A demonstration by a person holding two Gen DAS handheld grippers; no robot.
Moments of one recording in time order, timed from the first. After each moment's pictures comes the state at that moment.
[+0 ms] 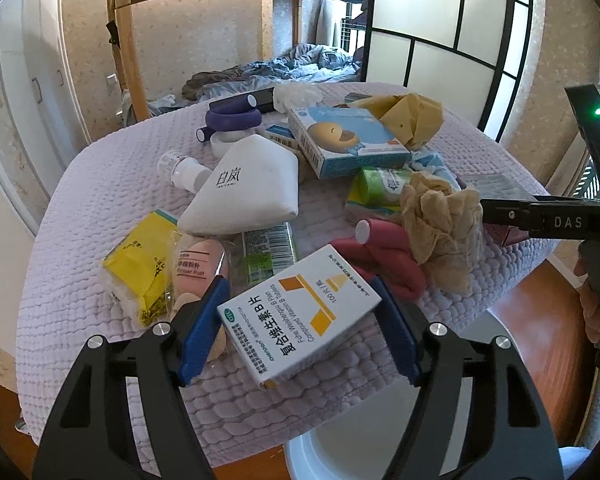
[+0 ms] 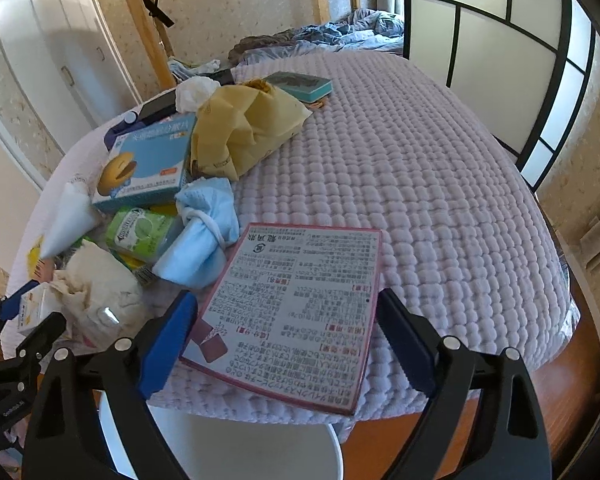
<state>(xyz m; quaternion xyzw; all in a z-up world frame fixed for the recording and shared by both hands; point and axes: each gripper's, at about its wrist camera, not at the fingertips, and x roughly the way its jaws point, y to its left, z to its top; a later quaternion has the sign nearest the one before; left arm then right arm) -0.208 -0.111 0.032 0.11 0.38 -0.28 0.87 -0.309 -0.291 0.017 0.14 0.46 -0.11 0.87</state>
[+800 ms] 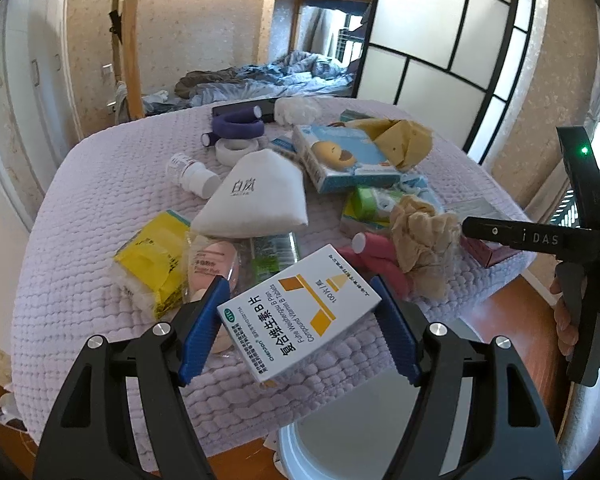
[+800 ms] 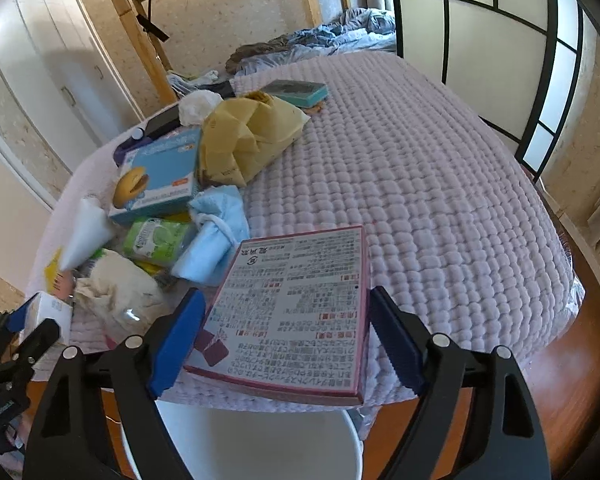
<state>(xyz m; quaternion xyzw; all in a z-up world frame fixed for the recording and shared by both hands) -0.212 -0.088 0.048 0.07 0.38 -0.30 0.87 -0.313 -0.290 0.020 0.15 0.46 -0.11 0.87</state>
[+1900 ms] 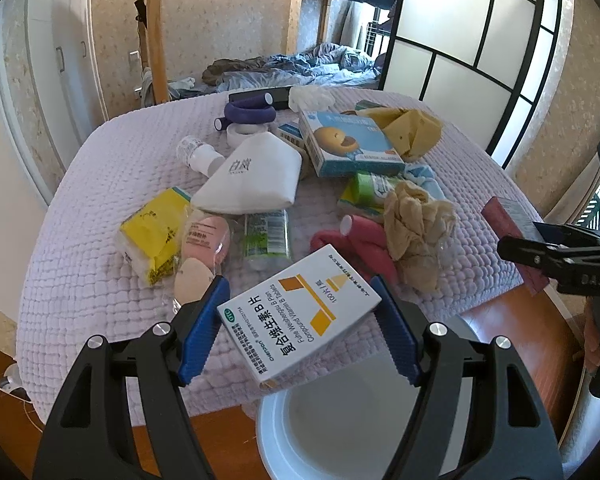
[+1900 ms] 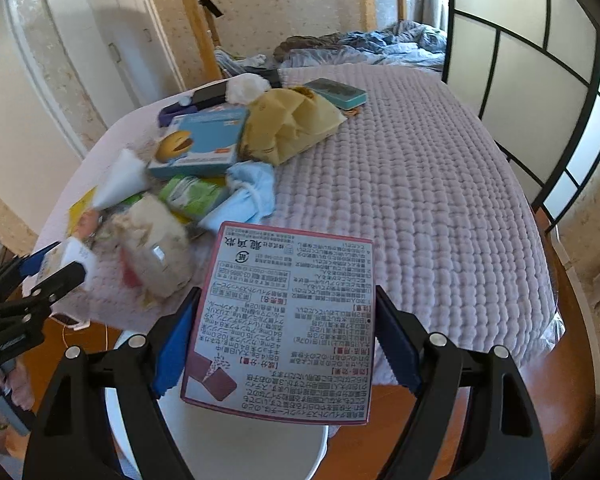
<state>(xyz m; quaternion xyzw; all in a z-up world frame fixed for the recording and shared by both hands) -0.233 -0.103 0.051 0.07 0.40 -0.25 0.88 -0.345 -0.280 0.040 0.09 0.46 -0.02 0.88</state>
